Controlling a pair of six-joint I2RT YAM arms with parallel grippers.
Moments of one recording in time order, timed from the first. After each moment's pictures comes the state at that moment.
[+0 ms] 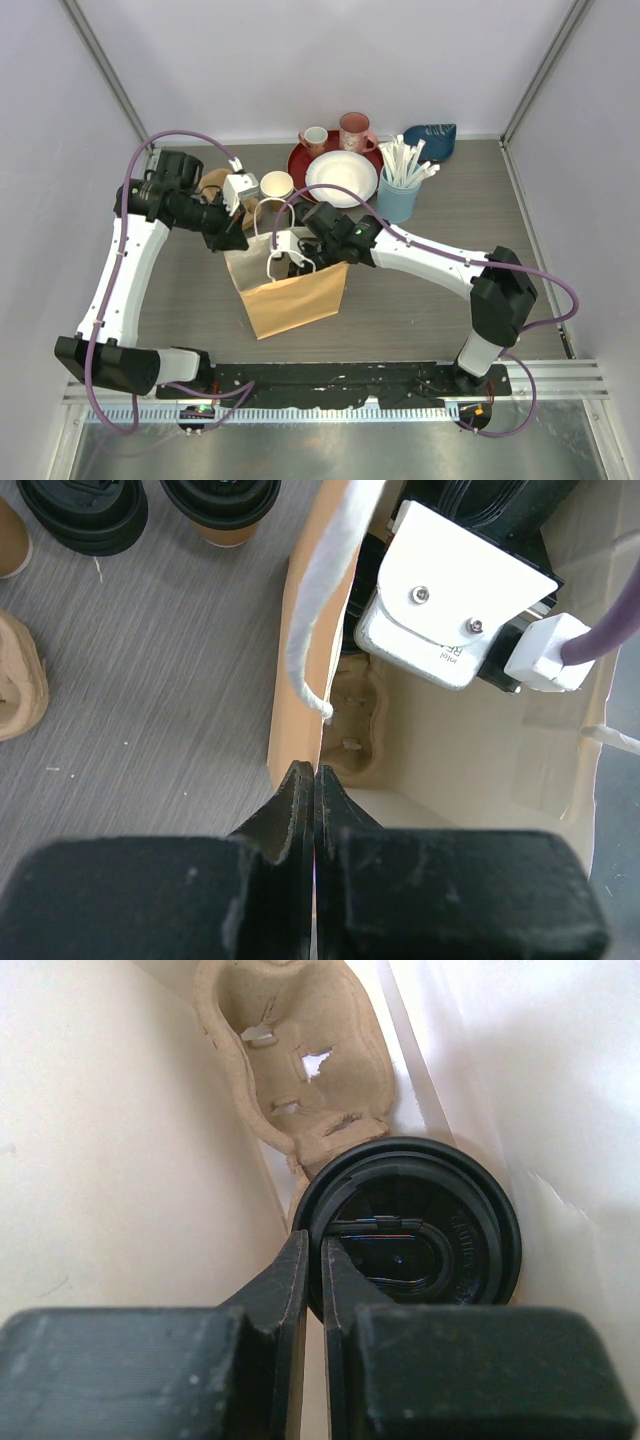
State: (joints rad) left arm -0.17 1.31 1.53 -1.35 0.71 0.68; right arm 0.93 1.69 1.35 -0.62 -0.48 -0.48
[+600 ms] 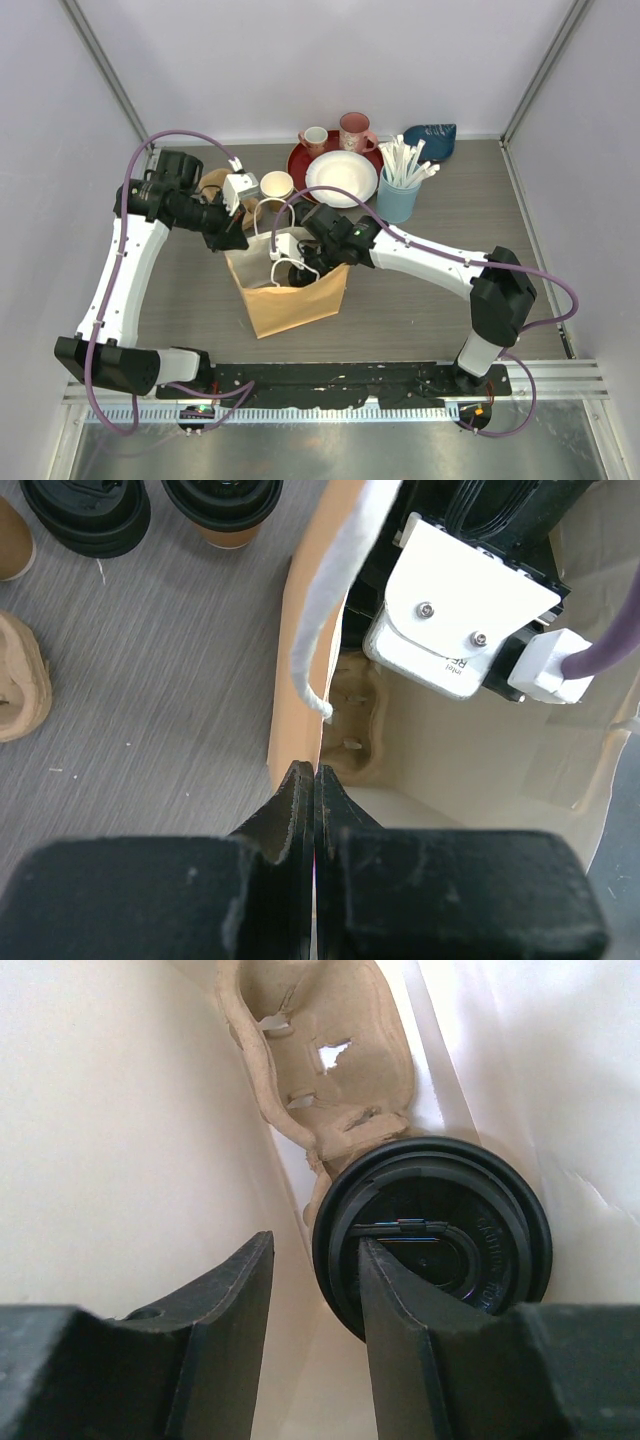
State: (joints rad) left arm -0.17 1.31 1.53 -1.35 0.71 0.68; right arm 0.93 1.69 1.35 -0.65 -0.47 -0.47
